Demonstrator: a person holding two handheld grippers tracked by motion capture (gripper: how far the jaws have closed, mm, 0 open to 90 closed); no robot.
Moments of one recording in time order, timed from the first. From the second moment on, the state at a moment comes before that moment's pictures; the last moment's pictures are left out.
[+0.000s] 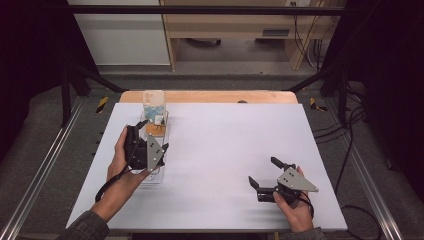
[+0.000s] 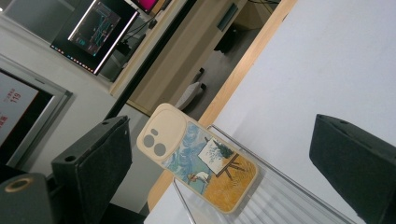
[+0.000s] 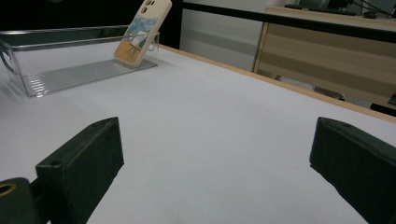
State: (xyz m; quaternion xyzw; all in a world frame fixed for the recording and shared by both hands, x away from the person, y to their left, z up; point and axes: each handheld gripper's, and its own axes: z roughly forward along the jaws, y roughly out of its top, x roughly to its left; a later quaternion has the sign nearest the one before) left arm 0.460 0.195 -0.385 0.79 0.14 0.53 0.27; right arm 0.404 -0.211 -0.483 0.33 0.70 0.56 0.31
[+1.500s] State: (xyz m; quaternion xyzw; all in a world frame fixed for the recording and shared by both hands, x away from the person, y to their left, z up) left arm 0.402 0.255 -0.402 0.74 0.25 0.46 0.42; right arm 0.403 -0.210 -0.484 0.33 0.70 0.55 0.31
